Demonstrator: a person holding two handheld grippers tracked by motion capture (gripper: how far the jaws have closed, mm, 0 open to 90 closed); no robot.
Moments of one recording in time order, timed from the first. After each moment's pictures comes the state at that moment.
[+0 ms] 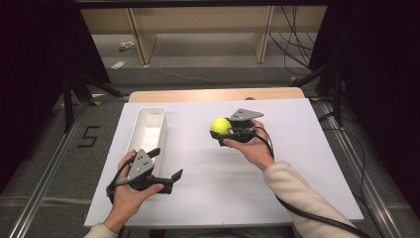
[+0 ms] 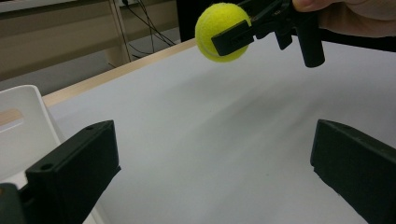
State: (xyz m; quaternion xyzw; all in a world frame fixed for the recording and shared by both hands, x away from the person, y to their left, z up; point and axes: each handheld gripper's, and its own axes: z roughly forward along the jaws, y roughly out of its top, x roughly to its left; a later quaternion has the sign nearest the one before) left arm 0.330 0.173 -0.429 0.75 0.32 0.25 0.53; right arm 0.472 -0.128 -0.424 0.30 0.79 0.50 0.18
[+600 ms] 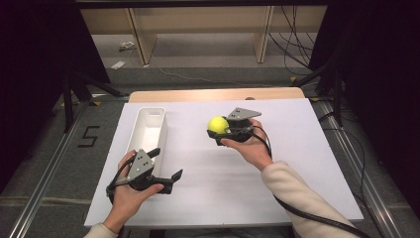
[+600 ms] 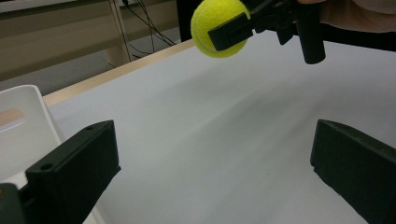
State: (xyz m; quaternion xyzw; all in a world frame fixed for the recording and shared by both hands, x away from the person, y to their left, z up) left arm 0.329 0.173 -0.429 0.75 0.32 0.25 0.52; right arm 0.469 -0.120 -0.417 0.29 0.79 0.51 0.18
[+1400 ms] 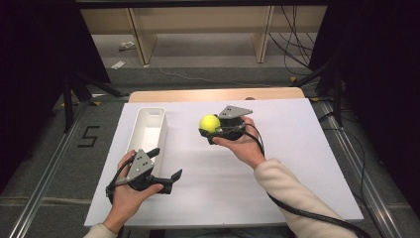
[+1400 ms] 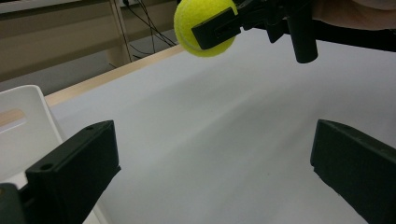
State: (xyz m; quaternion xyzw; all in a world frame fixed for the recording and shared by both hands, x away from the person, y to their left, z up) left arm 0.329 0.175 -0.429 0.75 0.32 0.25 0.52; right arm 0.470 -0.098 -0.409 0.27 0.80 0.51 0.18
